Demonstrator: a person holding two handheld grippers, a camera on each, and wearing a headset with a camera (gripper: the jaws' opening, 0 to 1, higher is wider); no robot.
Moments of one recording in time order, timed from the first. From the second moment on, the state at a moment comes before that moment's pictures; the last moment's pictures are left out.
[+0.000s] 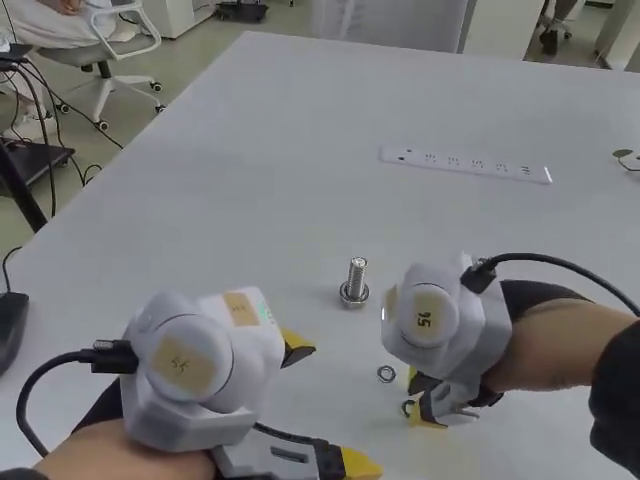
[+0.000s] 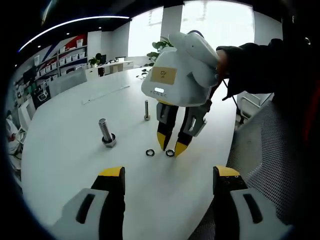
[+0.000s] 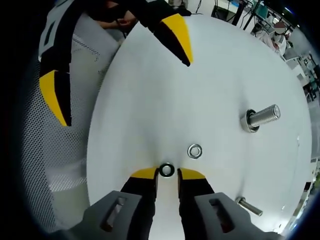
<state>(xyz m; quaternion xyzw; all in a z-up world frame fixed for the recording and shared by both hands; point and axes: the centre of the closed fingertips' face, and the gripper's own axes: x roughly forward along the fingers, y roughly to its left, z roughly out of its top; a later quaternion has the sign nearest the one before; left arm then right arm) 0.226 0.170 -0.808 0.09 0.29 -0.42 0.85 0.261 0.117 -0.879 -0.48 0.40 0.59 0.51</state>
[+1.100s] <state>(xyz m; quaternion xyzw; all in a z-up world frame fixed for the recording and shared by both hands) 0.226 0.172 -0.809 0.09 0.29 -0.42 0.85 0.302 0.077 -0.878 -0.44 0.43 0.55 0.56</state>
